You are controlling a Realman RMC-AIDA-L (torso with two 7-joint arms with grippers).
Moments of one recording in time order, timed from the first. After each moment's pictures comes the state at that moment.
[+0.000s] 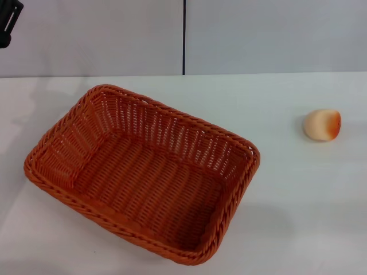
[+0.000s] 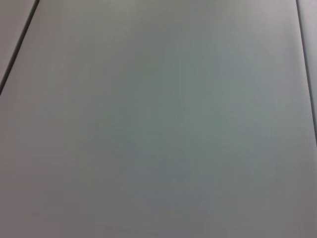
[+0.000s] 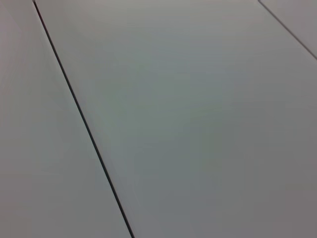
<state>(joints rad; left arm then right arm) -0.42 -2.06 1.14 0.15 0.38 1.61 -0.53 0.40 2.08 -0.24 0.02 -0.78 -1.65 0.60</state>
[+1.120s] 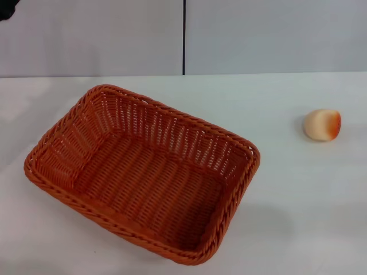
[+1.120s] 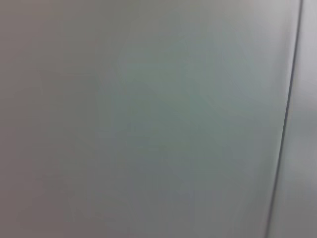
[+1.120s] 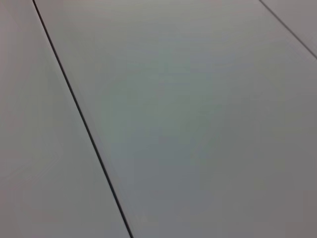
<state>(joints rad) -0.43 -1.90 1.32 0.35 0.49 1.45 -1.07 0.39 2.08 -0.24 0.02 -0.78 -1.65 0.60</state>
